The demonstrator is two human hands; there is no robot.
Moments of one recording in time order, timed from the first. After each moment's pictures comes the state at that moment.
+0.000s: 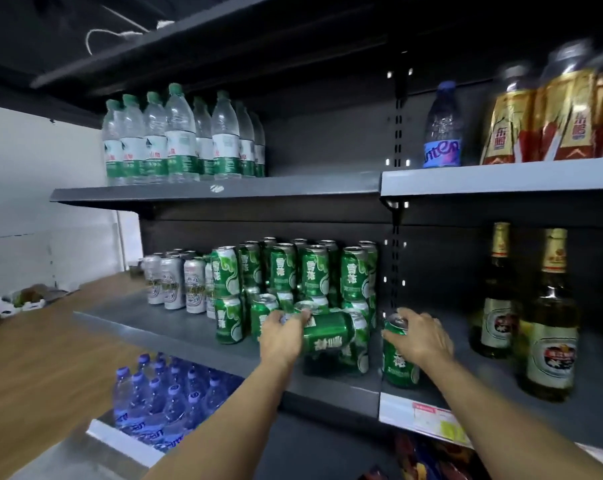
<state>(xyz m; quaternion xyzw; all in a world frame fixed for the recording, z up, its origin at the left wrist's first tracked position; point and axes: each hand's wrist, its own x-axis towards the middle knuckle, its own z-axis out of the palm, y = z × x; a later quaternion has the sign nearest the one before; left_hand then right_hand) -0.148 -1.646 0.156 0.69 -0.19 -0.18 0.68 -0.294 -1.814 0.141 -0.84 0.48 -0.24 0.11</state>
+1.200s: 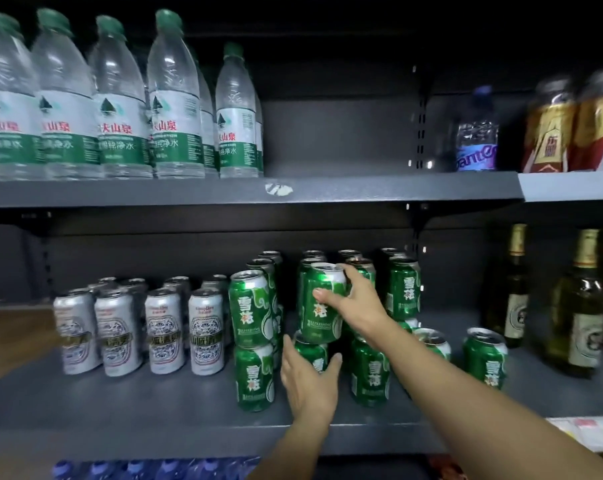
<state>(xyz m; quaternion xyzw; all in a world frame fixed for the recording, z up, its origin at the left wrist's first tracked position) 0.033 -1.680 0.107 0.70 -0.38 -0.19 0.57 -0.041 -1.734 0.209 -0.73 0.37 -0.46 0.34</state>
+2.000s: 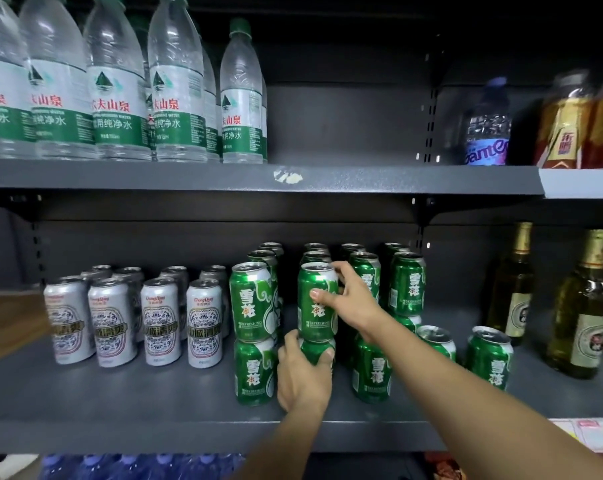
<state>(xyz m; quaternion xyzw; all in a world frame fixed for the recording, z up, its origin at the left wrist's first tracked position) 0.050 -1.685 0.106 0.75 -0.39 -0.13 0.52 -0.021 -1.755 0.197 -0.74 0.35 -0.42 0.39</state>
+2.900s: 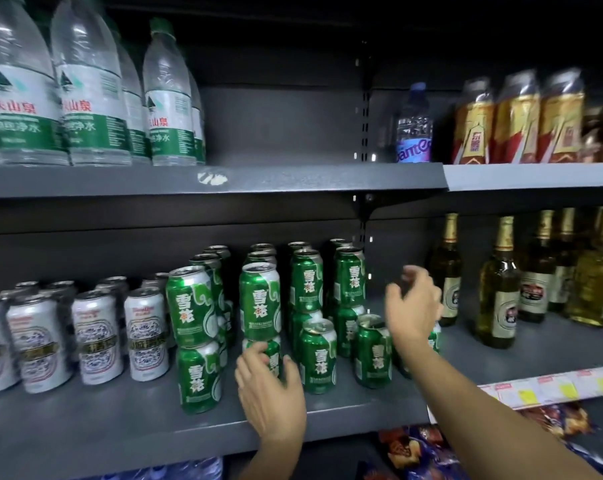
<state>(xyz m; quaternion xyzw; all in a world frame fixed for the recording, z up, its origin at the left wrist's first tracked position) -0.002 -1.668 0.088 0.66 -0.39 0.05 0.64 -0.162 -1.761 0.173 -0.51 0.59 -0.63 0.05</state>
